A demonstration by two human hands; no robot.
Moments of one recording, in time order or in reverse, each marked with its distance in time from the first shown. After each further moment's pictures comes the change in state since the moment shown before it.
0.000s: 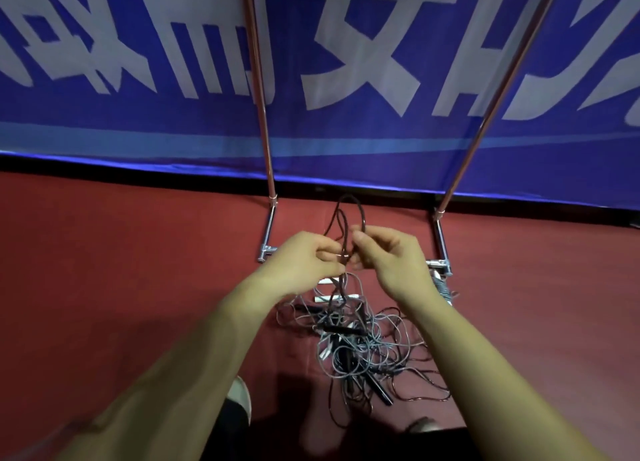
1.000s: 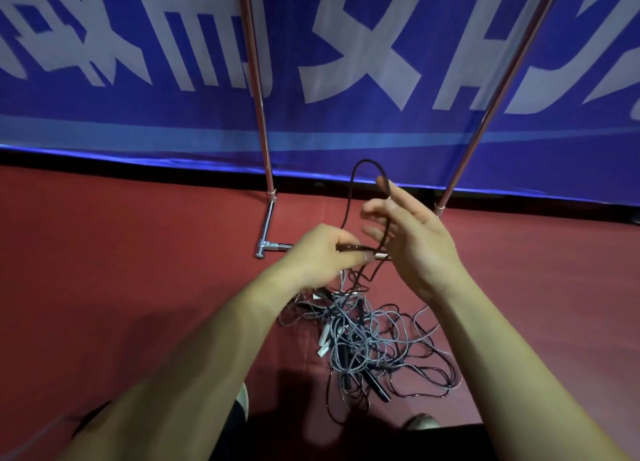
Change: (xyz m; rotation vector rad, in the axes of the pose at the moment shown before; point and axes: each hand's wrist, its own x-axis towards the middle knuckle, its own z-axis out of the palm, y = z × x) left_hand 0.022 0.012 0.024 0.078 0.012 0.093; right_hand 0.010 -0.026 -0.022 0.492 -0.029 0.068
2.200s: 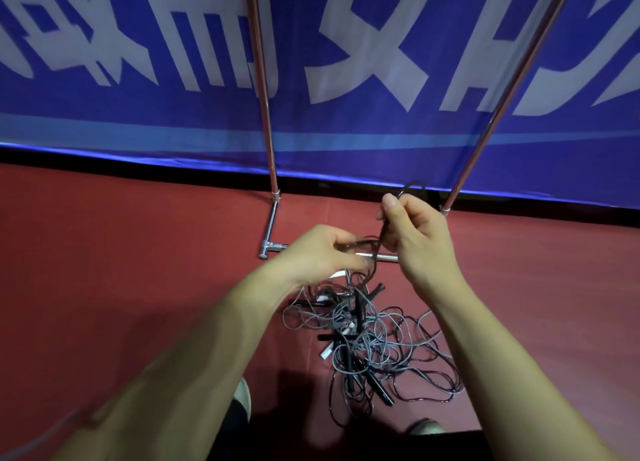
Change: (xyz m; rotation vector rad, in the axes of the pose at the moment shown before) left_hand -0.003 0.002 -0.012 -0.192 -0.078 -0.054; right_hand 0.006 0.008 0.003 -0.468 0.091 -0.239
